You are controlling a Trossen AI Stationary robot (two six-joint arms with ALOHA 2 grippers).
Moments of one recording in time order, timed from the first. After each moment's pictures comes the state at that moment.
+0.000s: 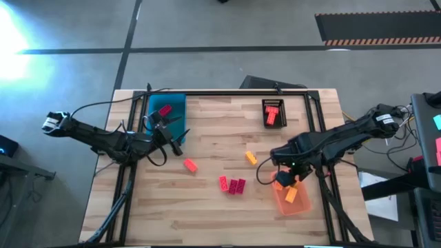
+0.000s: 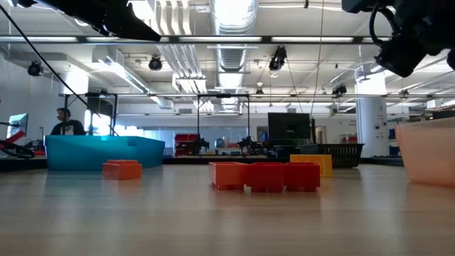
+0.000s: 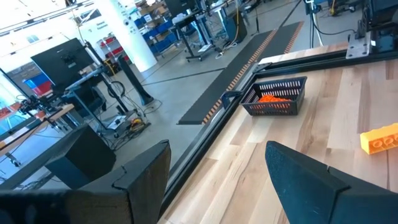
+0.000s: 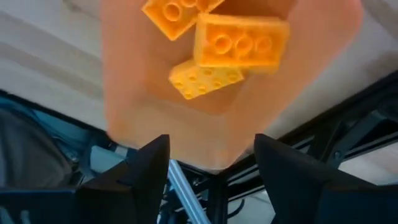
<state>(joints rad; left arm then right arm) -0.25 0.84 0.56 0.10 -0.93 0.24 0.22 1.32 0.92 -1.15 -0.56 1.23</state>
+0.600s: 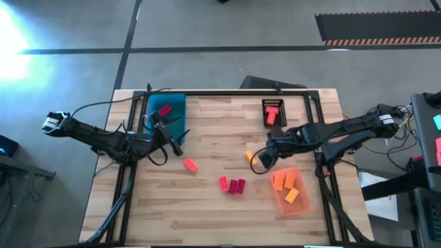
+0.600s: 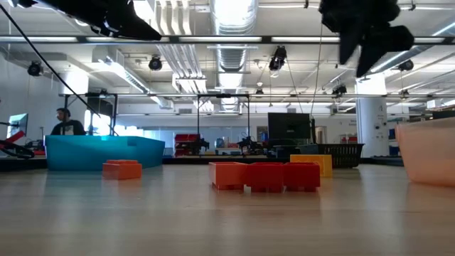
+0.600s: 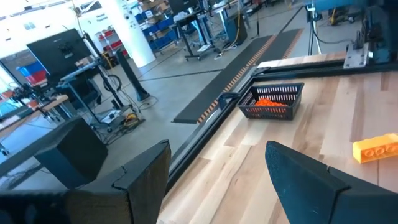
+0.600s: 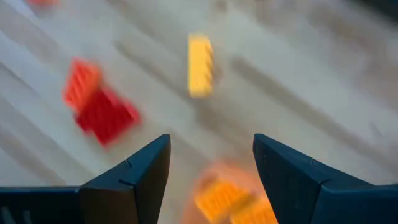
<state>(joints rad) -0.25 0.85 0.56 0.10 -0.93 0.17 0.18 1.32 1.16 -1.07 0.12 1.13</state>
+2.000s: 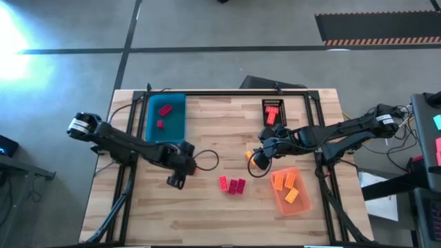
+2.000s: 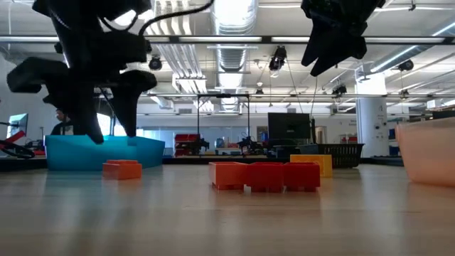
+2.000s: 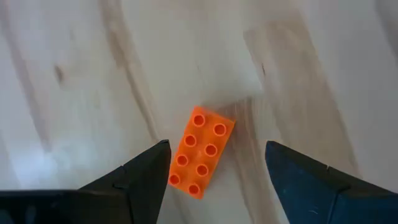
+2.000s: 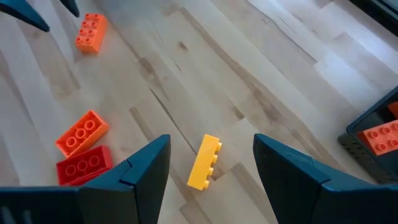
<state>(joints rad) -0.25 1.41 0.83 -0.61 -0.17 0.16 0.19 1.32 1.07 -0.74 0.38 0.69</state>
